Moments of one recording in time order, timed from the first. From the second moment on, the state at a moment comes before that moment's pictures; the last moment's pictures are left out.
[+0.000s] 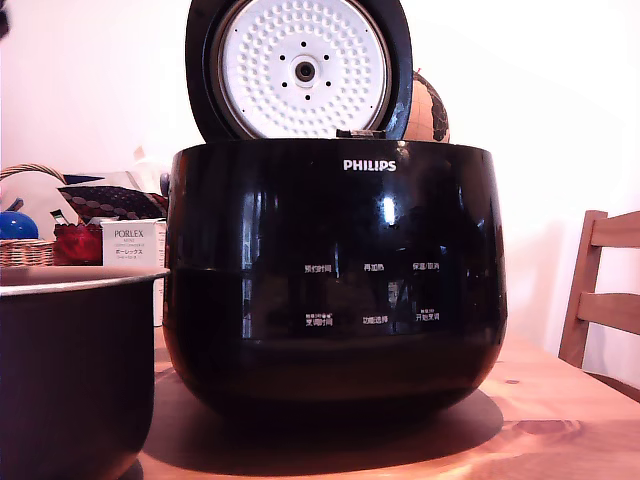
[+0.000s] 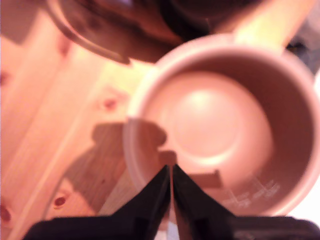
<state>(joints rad) -0.45 1.29 1.26 -1.35 0.10 0.55</state>
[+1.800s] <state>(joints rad) -0.38 1.64 1.25 -1.23 0.10 0.55</state>
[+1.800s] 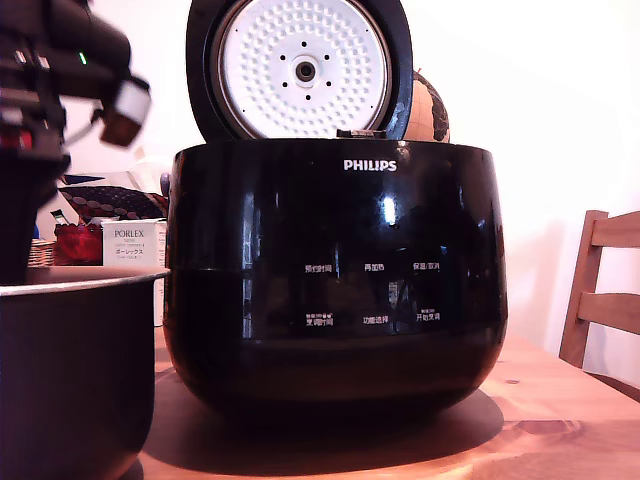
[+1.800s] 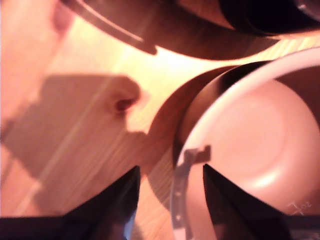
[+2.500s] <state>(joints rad) -0.37 1.65 1.25 -1.19 0.05 0.57</state>
